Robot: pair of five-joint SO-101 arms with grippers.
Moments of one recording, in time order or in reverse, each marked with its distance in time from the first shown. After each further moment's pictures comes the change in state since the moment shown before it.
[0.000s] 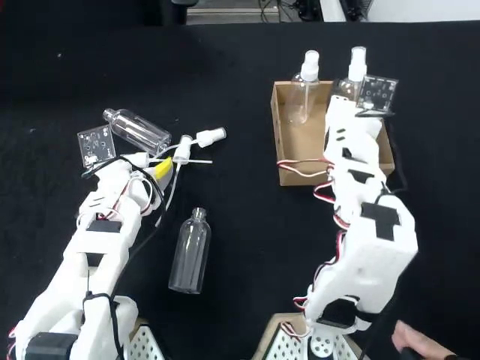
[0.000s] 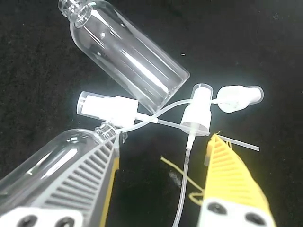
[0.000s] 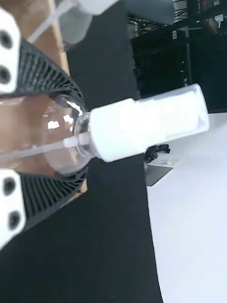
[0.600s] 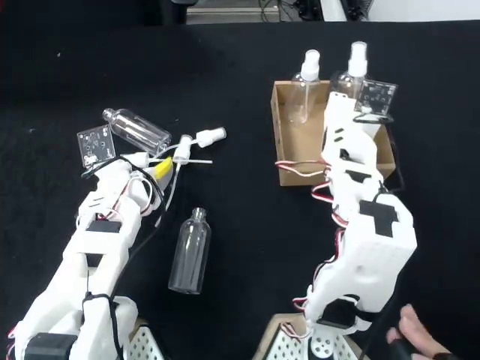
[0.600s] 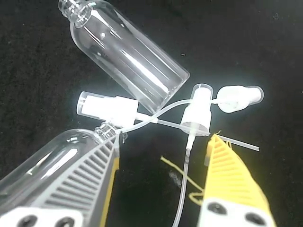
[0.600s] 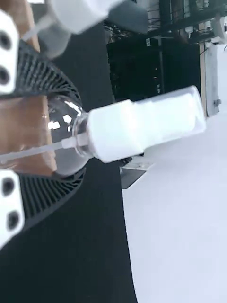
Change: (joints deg) left arm 0.0 0.0 0.0 0.0 0.0; right arm -1.2 1.8 -0.1 -7.3 -0.1
